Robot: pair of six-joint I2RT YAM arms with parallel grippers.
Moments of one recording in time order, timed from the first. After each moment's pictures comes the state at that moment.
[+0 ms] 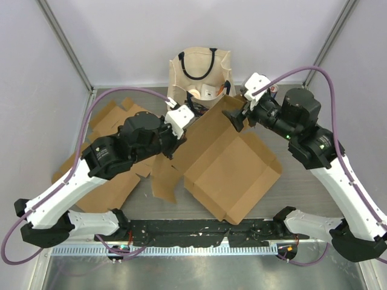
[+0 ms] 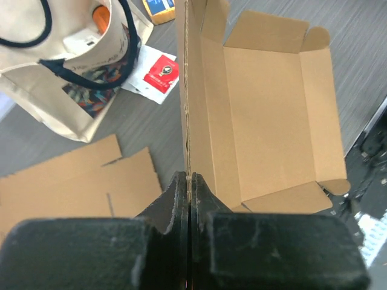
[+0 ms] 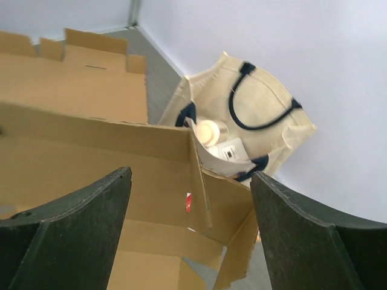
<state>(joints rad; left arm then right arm) -1.02 1.16 1.54 -0.80 -0.17 0.02 0.61 1.08 1.47 -0.45 -0.11 -0.33</state>
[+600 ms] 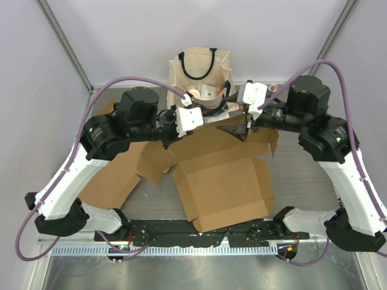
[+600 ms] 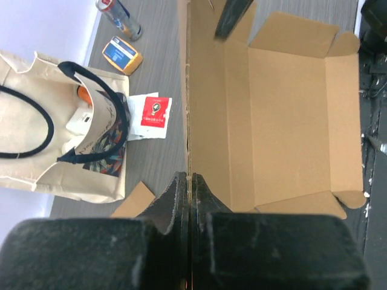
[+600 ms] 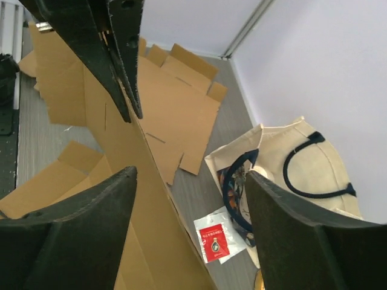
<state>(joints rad) -0.91 1.31 1.88 -1.04 0.22 0.49 0.63 1.17 1.81 -0.80 -0.56 -0.58</state>
